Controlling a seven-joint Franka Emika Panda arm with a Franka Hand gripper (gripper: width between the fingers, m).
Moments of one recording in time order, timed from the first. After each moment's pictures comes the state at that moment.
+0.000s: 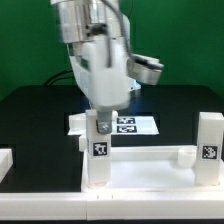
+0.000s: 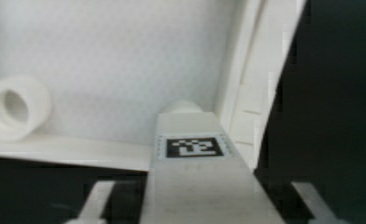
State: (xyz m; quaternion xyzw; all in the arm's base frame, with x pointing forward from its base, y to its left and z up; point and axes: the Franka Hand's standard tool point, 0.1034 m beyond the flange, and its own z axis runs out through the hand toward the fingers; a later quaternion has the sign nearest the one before) arm 0.630 -0.044 0.113 -0.73 0.68 0.01 0.08
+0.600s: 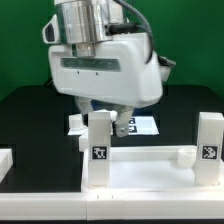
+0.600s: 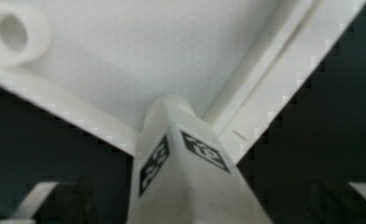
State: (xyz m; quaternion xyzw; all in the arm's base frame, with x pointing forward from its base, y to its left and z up) arm 0.631 -0.034 0.113 -0.93 0.37 -0.02 0.05
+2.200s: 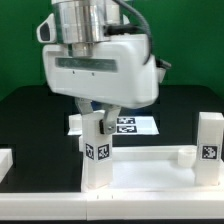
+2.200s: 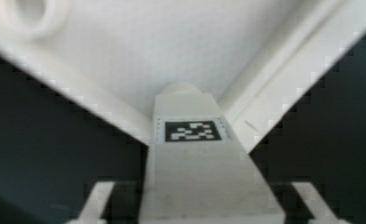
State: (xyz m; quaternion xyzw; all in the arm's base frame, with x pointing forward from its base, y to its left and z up) arm 0.630 -0.051 0.111 -0.84 0.54 -0.01 0.07
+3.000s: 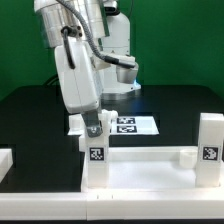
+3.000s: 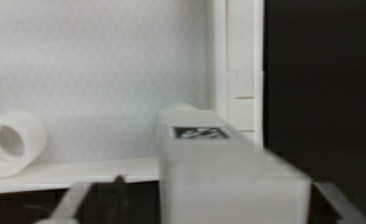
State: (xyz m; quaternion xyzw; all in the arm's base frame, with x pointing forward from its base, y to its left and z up) arm 0.628 -0.051 0.109 -0.71 0.70 0.01 0.11
